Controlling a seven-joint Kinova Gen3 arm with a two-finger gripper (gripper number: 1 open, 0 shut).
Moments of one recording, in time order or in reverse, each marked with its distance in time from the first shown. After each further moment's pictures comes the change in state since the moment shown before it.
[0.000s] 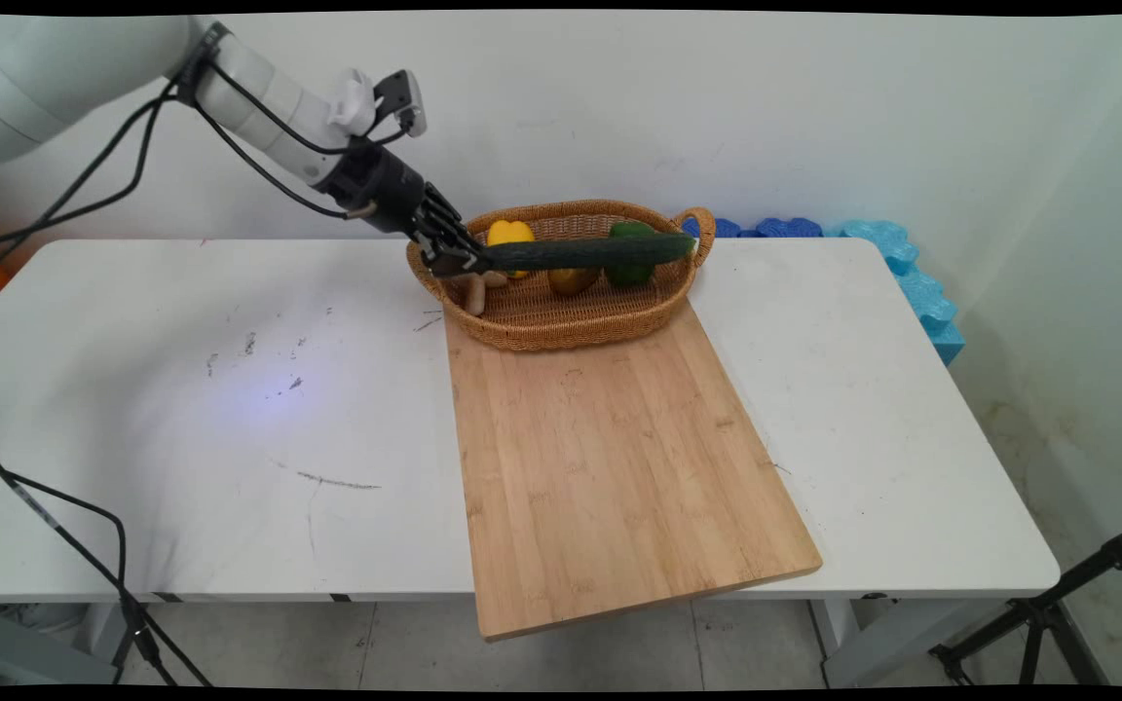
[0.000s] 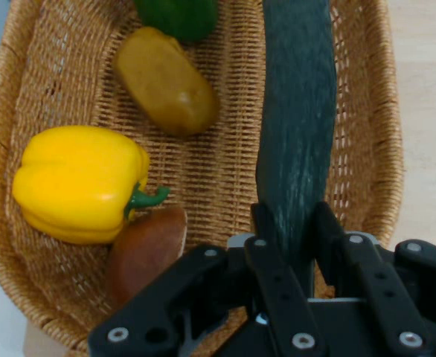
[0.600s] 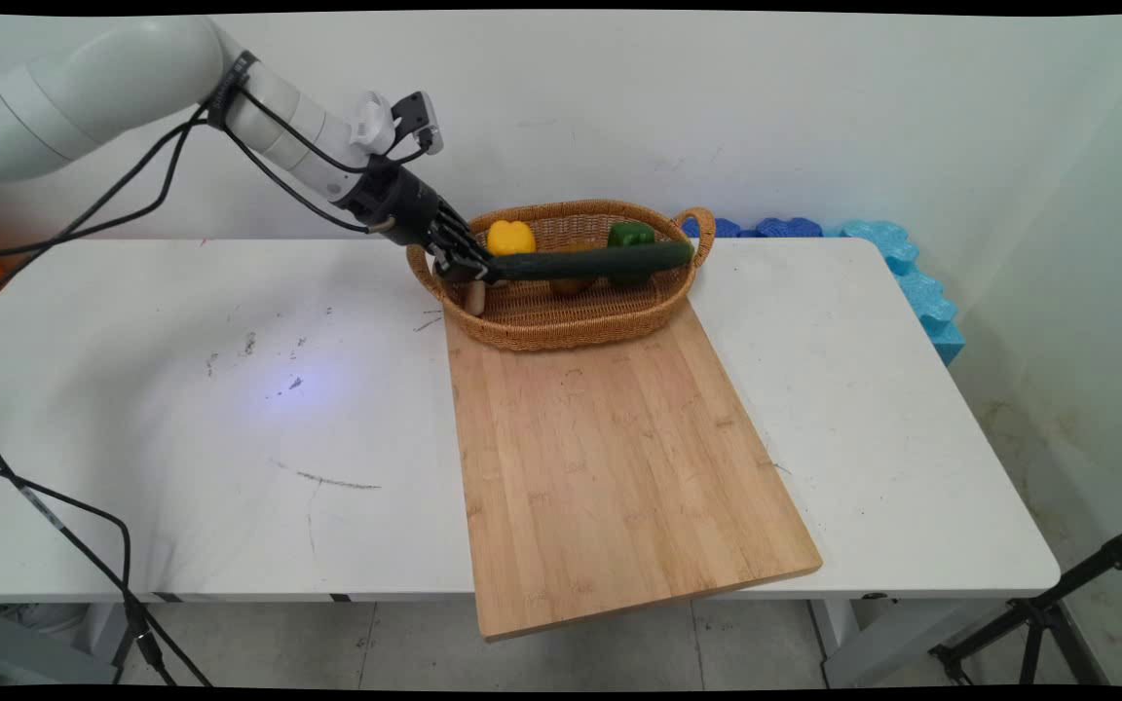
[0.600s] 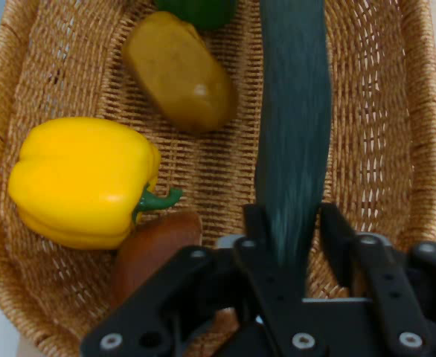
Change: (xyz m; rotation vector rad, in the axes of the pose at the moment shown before) arm -0.008 -0.010 0.028 0.006 0.002 -0.031
